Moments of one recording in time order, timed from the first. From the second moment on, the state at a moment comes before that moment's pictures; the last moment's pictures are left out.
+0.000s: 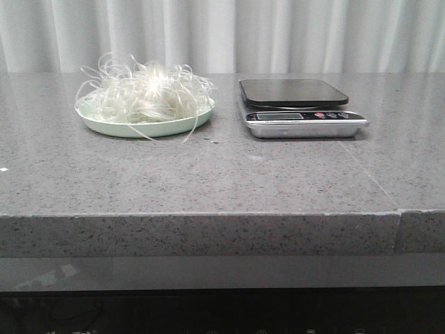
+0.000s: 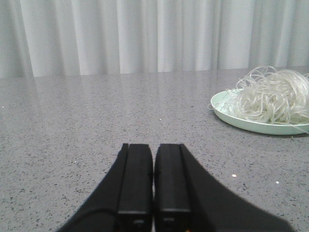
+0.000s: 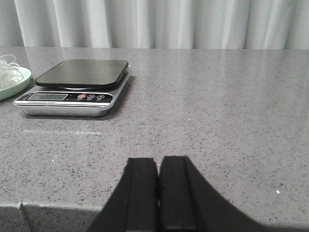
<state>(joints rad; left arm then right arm) -0.05 0.00 0.00 -0.08 0.06 0.09 0.10 -0.01 0.03 0.03 0.10 0.03</state>
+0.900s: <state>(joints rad) -0.05 0.00 0.00 -0.08 0.04 0.09 0.10 -0.01 0.03 0.03 0.07 0.03</state>
